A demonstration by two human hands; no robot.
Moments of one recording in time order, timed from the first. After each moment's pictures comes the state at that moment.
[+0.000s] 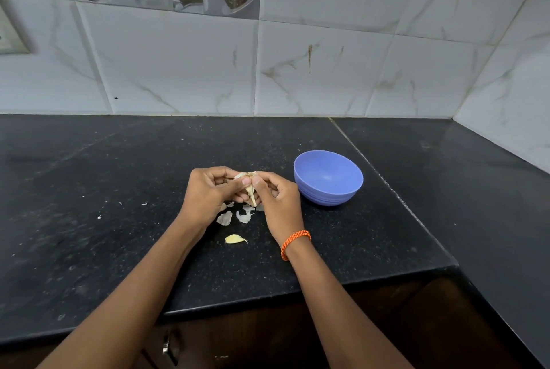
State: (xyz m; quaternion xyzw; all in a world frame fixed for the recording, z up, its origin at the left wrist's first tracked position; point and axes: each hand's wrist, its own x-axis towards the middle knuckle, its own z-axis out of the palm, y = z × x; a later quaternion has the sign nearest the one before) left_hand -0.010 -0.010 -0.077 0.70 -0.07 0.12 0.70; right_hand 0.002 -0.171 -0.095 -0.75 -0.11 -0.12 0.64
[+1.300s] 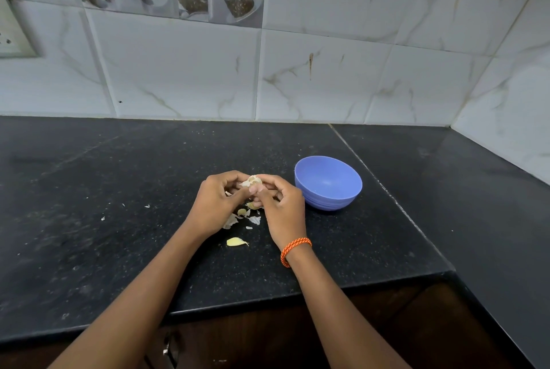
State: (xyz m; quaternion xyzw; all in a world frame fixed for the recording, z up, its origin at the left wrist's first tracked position) left_hand -0.011 -0.010 -0.080 0.80 -0.13 0.13 0.58; right_hand -0.011 -0.170 -0.083 -0.73 -0.10 -0.13 0.67
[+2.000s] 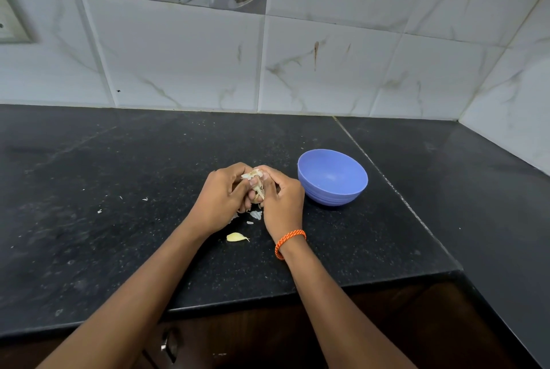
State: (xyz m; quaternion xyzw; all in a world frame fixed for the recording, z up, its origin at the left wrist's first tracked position) left_hand -0.010 -0.016 -0.079 0.82 -0.14 0.12 0.55; right_hand 0.000 -0.160 -0.091 -0.78 -0.10 -0.22 0.57
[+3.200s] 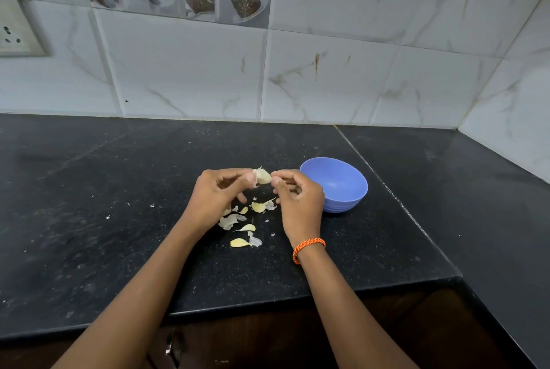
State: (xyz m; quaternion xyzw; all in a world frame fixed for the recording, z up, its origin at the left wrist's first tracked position) left_hand -0.012 -0.001 -0.072 0.76 -0.10 0.14 0.62; right_hand -0.003 -0.182 -0.076 -0.75 -0.07 -0.23 0.62
